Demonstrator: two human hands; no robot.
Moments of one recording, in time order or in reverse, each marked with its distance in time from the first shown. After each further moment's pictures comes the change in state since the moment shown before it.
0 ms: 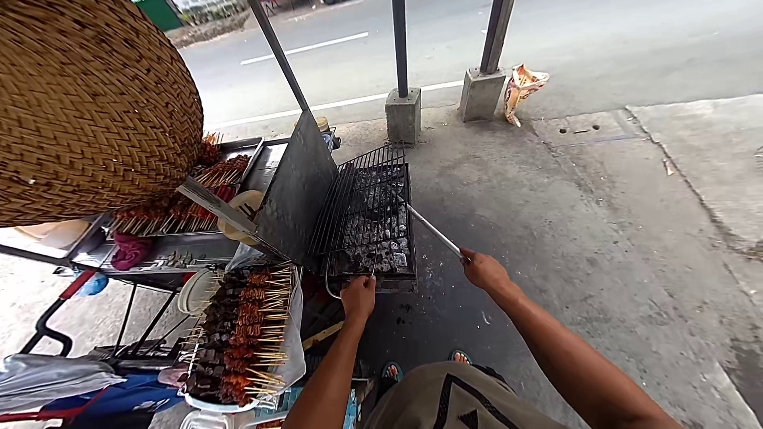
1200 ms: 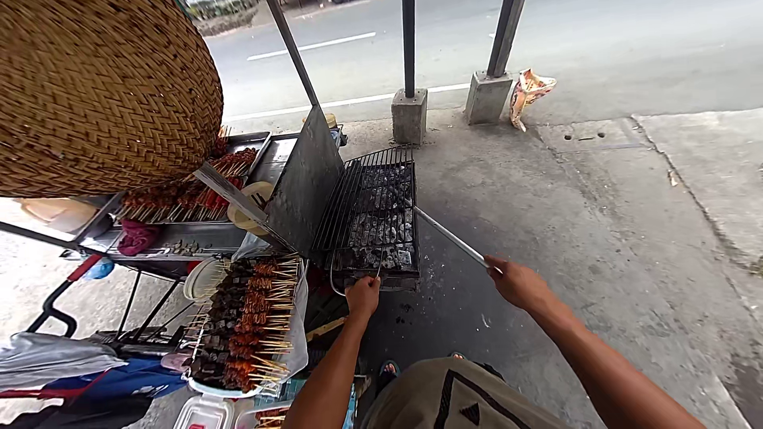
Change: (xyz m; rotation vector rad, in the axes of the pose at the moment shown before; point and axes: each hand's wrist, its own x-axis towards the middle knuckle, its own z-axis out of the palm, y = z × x) left_hand 0.004 -0.024 0.012 0.008 -0.047 -0.001; right_hand -0.065 0.024 -0.026 -0.066 0.039 -0.049
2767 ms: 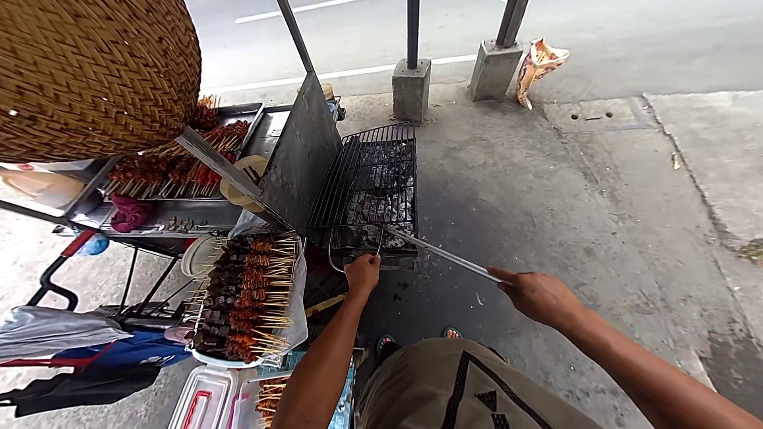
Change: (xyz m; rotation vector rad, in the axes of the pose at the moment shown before) left_hand 0.002 0.006 -0.001 0.044 -0.018 -0.009; right_hand -0.054 0.022 0.004 -0.269 -0.124 -0.157
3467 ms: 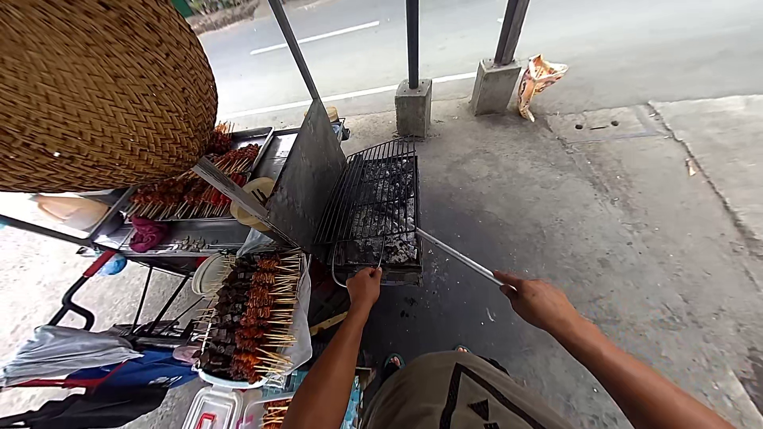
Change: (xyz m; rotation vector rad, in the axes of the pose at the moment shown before) left_hand -0.002 0.008 -0.009 -0.054 0.032 0.000; right_hand 0.019 0.008 0.005 0.139 0.068 0.112
